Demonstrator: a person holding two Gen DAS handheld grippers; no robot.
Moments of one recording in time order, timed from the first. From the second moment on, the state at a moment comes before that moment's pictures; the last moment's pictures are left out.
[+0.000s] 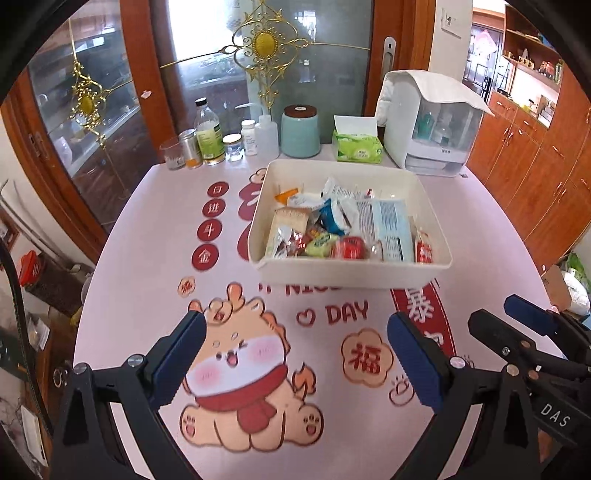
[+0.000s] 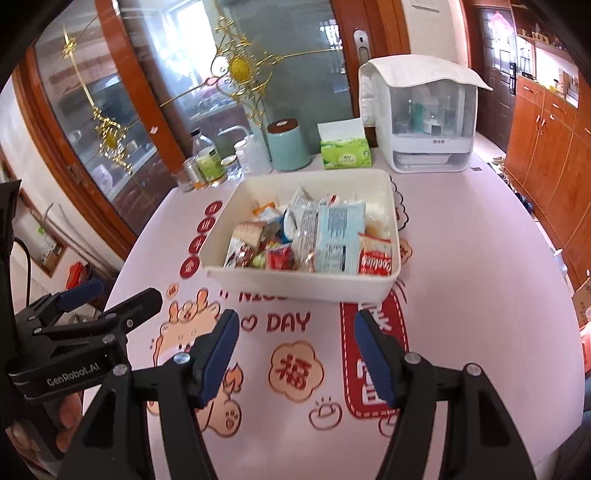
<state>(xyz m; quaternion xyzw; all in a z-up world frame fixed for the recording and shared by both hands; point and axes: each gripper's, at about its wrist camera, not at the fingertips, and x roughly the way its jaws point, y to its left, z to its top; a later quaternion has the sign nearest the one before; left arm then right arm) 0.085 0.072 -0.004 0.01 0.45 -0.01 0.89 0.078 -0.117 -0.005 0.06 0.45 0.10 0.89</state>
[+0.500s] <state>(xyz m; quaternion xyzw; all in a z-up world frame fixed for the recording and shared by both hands) 0.022 0.081 0.007 -0.02 0.45 0.04 0.89 0.020 -0.099 0.006 0.04 0.45 0.13 0.88</state>
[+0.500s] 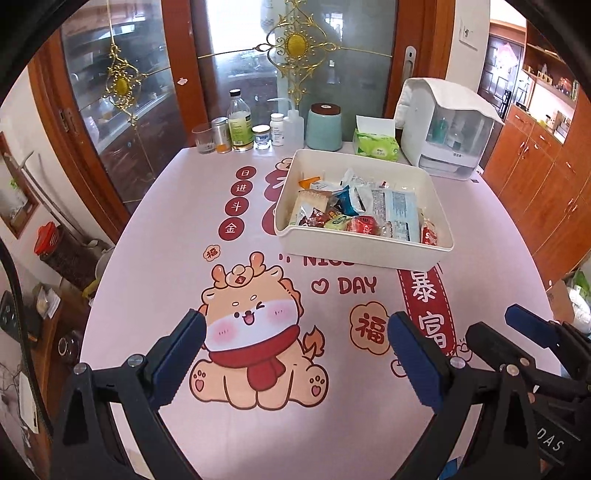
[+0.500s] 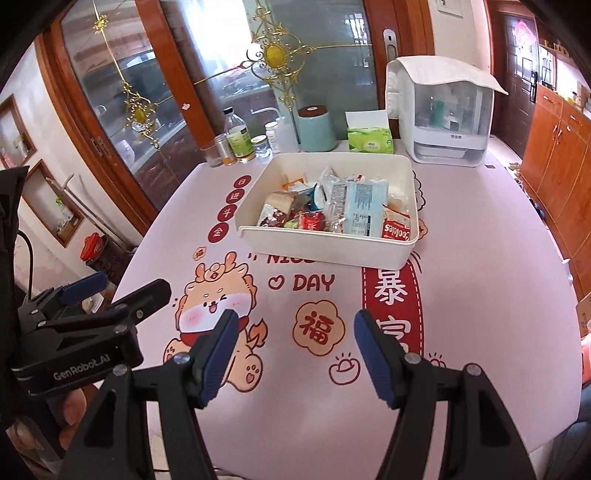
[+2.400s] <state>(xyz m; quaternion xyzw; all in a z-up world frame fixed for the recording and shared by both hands) 0.006 0.076 0.004 0.00 0.46 0.06 0.89 0.008 -0.097 0.010 0.05 0.45 0.14 0.88</state>
